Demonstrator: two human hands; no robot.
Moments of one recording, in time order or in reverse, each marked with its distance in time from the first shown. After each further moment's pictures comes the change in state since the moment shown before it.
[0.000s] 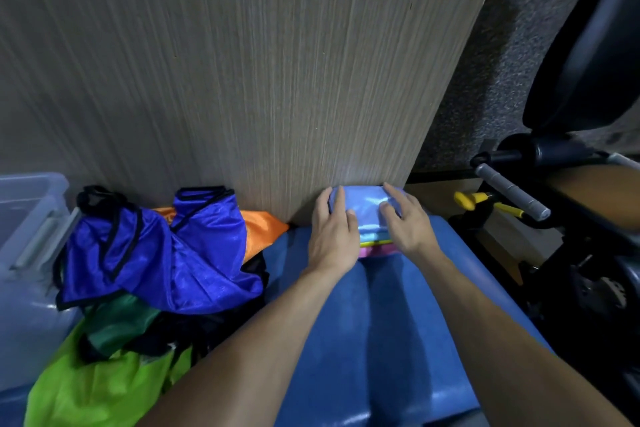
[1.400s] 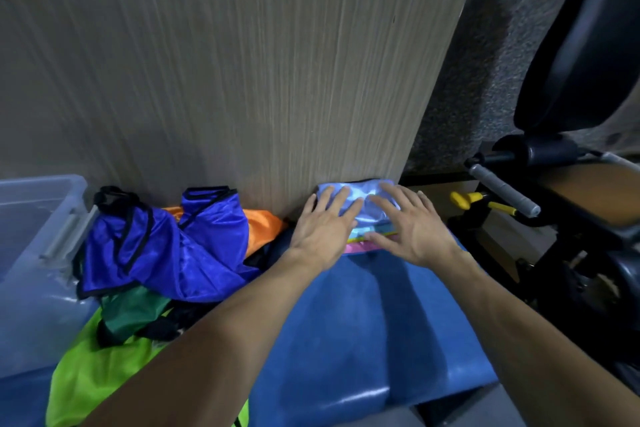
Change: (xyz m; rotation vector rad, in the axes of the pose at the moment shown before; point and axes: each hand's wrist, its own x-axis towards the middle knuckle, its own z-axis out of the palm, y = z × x) left_hand -0.002 0.005 -0.035 0.910 -0.188 0.439; right_hand -0.023 0.001 -0.041 -0.744 -0.141 -0.534
